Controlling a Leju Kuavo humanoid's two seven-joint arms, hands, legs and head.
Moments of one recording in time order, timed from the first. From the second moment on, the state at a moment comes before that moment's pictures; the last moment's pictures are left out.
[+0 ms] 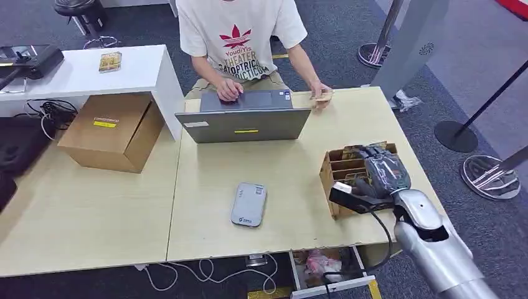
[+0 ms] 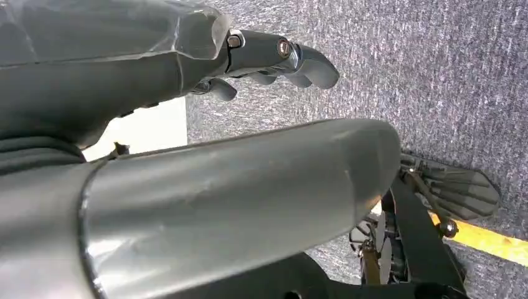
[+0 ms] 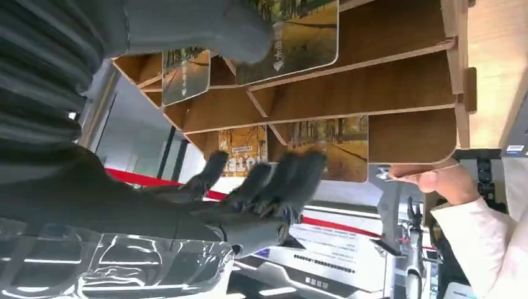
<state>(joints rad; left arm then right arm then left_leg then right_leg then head) -0.06 -0.15 0.95 -0.19 -0.68 0.08 0.03 -0.31 -0.46 0.32 -1.12 1.03 -0.07 -0.08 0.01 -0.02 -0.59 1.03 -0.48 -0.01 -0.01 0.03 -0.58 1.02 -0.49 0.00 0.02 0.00</state>
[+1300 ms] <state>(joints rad) -0.06 -0.14 0.95 -0.19 -0.70 0.08 0.03 -0.29 -0.49 0.32 -1.11 1.01 -0.06 -0.08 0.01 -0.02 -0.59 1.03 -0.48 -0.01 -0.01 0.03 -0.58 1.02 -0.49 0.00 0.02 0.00</state>
